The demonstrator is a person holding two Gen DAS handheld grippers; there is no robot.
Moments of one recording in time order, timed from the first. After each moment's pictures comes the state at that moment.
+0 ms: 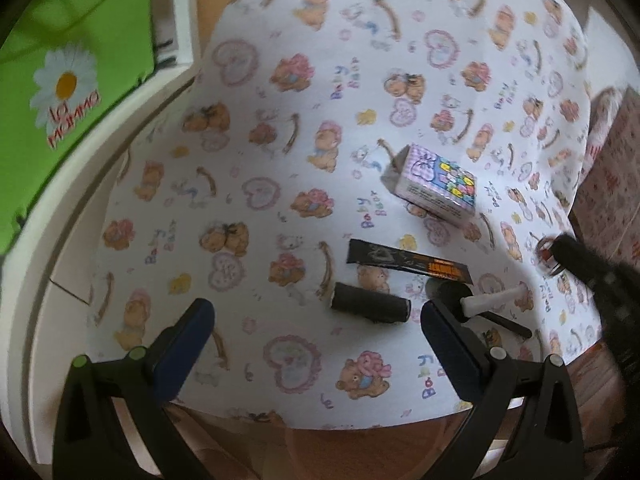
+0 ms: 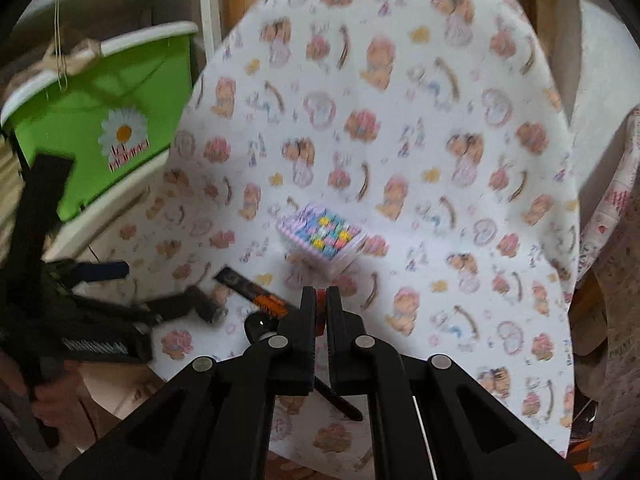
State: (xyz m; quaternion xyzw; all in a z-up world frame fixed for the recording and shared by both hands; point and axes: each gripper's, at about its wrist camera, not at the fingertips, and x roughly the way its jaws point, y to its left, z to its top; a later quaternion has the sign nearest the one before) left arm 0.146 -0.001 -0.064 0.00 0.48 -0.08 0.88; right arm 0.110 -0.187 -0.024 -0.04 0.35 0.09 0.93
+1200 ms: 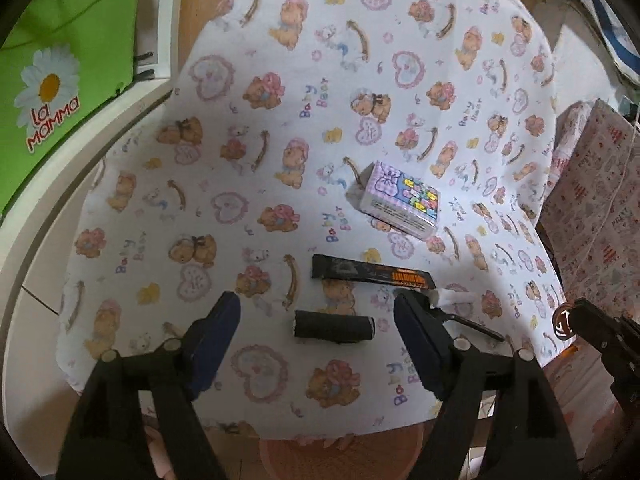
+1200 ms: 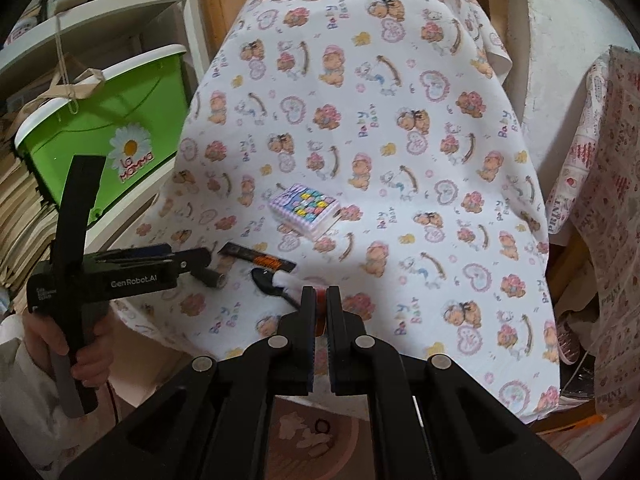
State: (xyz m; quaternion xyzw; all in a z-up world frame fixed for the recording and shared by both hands) left arm 0.139 -0.002 -0.060 -0.04 0.44 -0.14 0.89; right arm 0.049 -0.216 -0.013 0.01 0.36 0.08 0.93
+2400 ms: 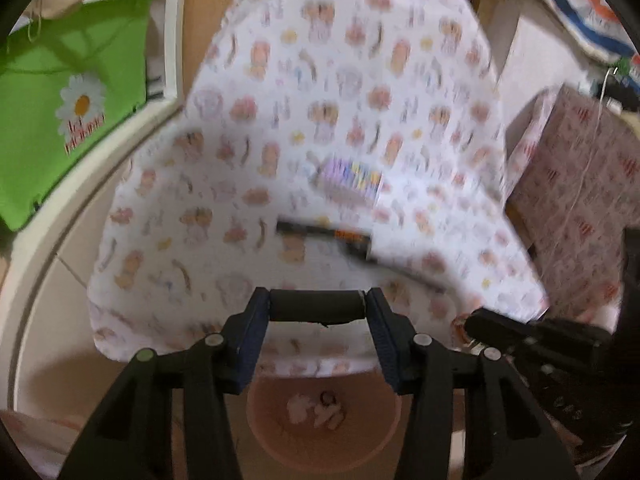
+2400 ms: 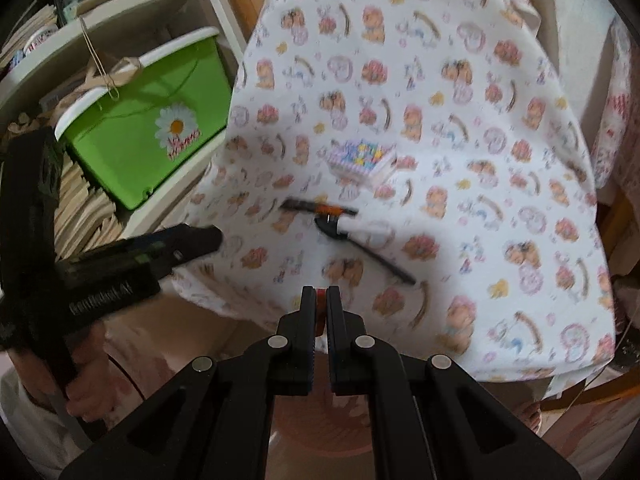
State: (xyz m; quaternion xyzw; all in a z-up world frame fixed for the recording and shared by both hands) left arm 0.057 -0.027 -0.037 -0.02 0.43 -0.12 0.89; right arm 0.026 -0.206 -0.031 0.07 0.42 0.16 0.89
